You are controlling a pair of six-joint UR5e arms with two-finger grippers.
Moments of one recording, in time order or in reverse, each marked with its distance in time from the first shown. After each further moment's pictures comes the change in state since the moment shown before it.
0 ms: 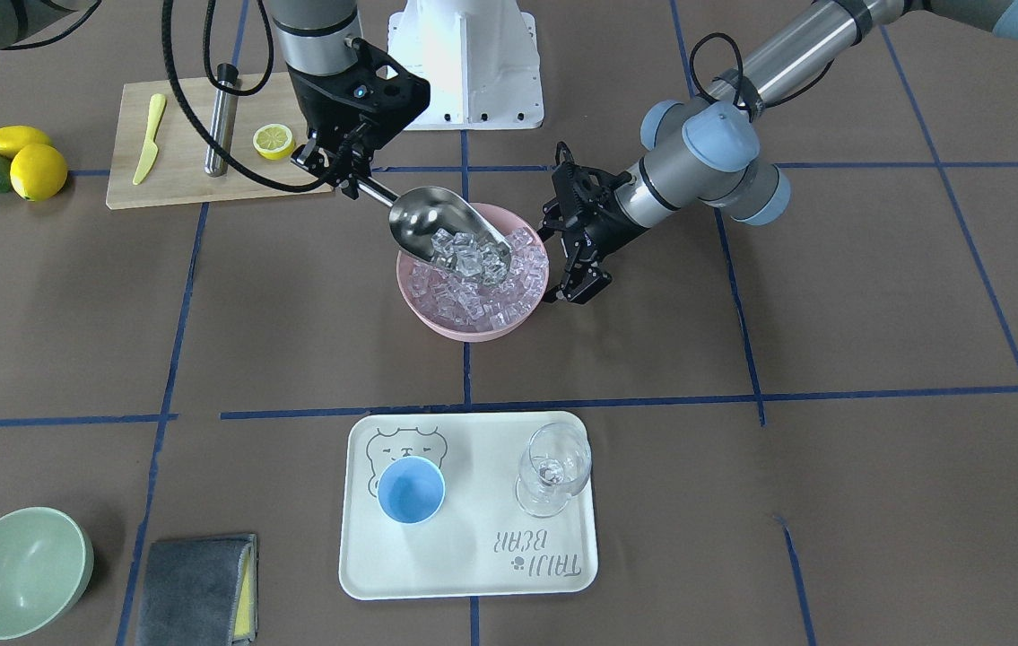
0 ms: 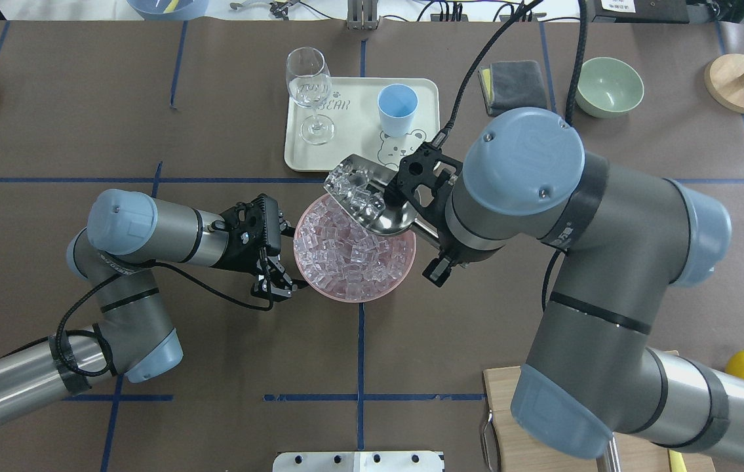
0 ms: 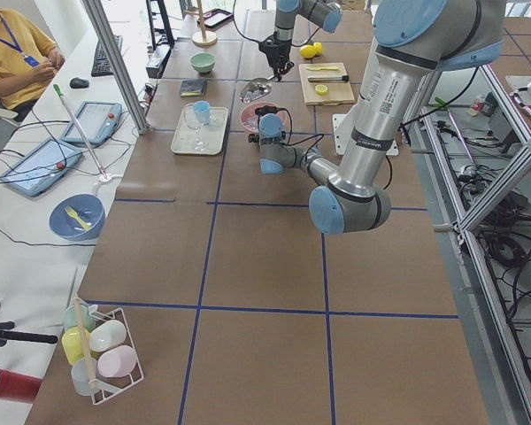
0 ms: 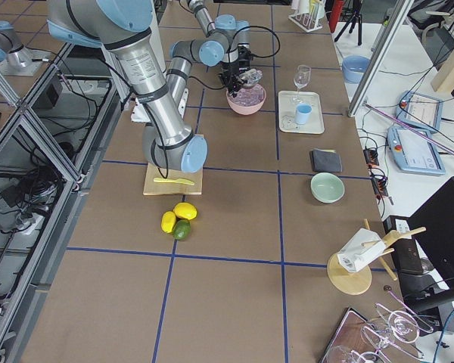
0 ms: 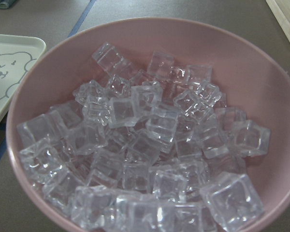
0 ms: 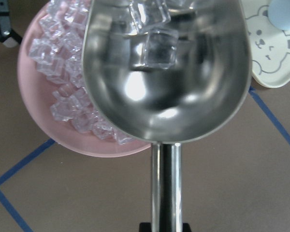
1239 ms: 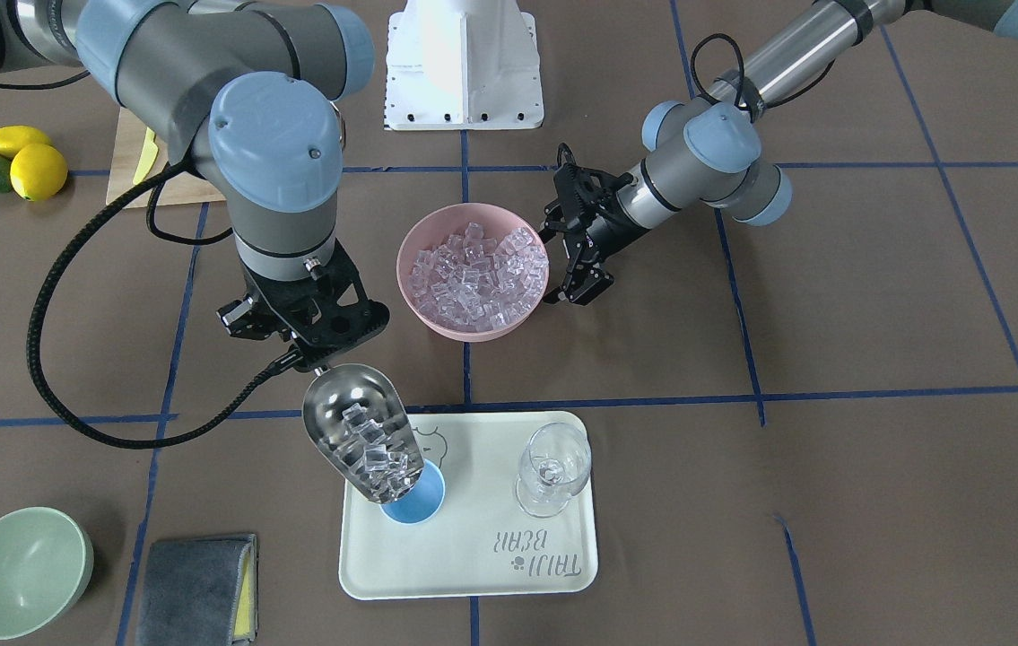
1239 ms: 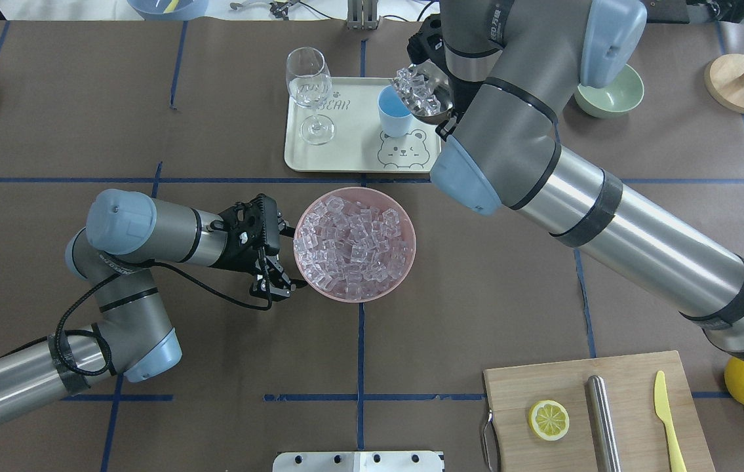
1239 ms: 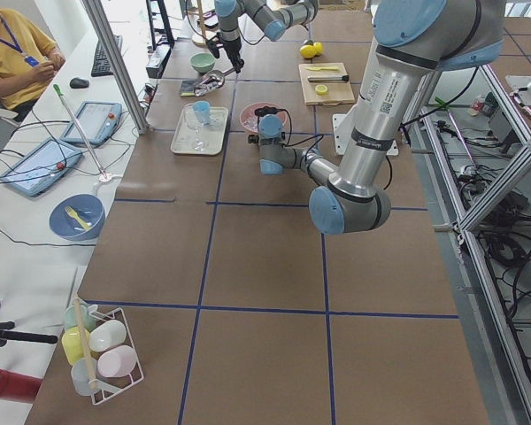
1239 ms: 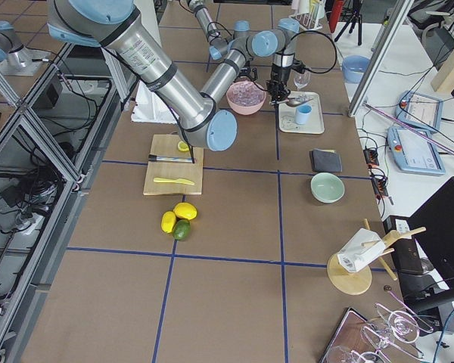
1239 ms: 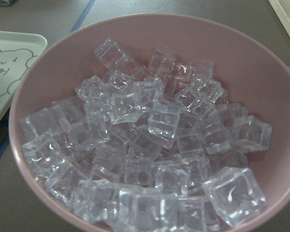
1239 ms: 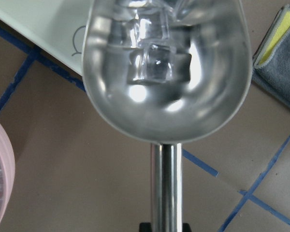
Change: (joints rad) left arm -0.002 0.002 0.002 0.000 0.000 0.000; right arm 0.258 0.268 -0.507 -0.129 0.118 -0.079
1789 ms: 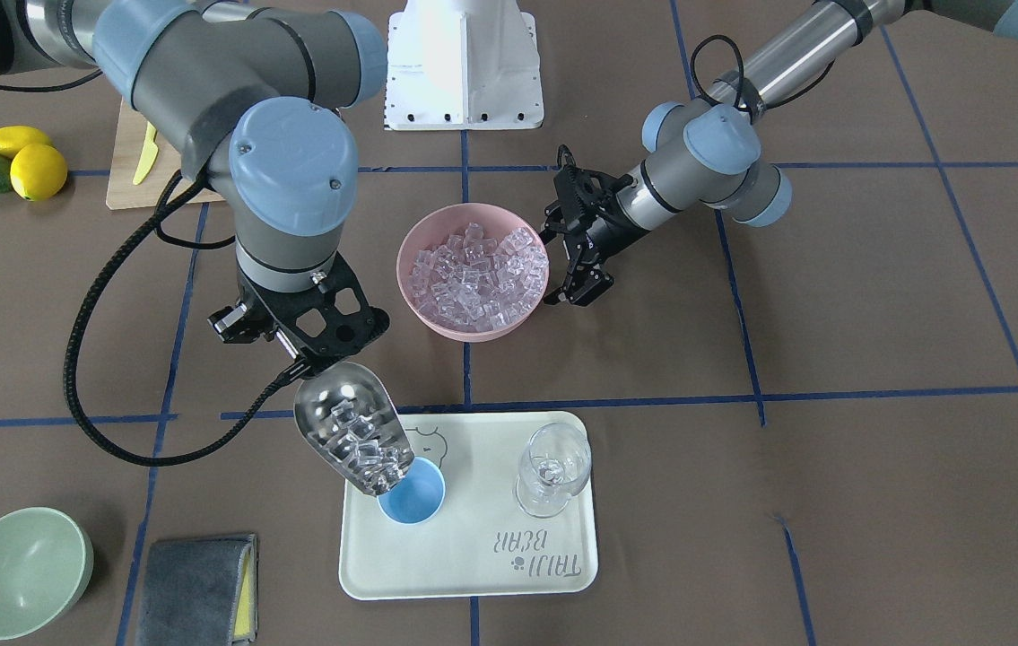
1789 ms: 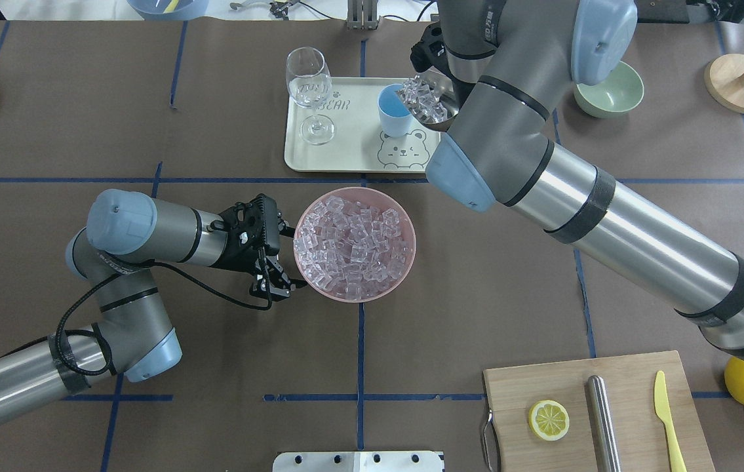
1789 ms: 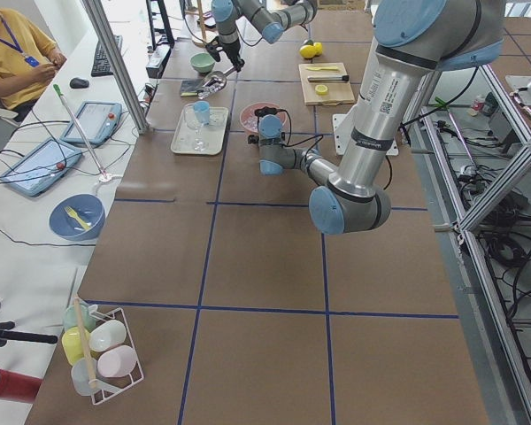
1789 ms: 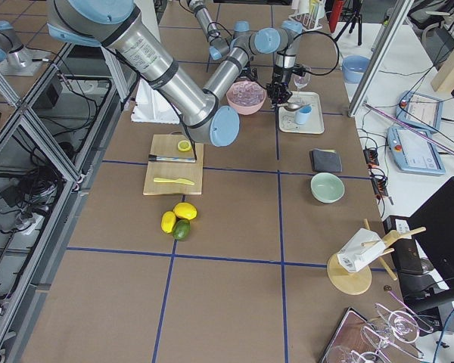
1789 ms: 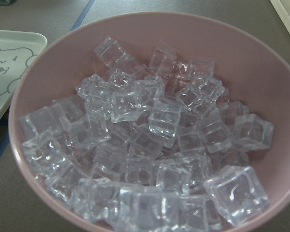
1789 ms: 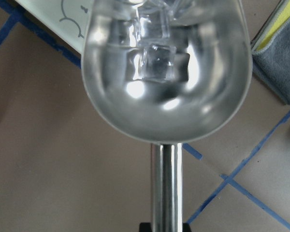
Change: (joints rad) left arm 0.001 -0.001 0.005 -0.001 0.000 0.000; right arm -0.002 0.054 -0.038 -0.139 -0.047 -0.137
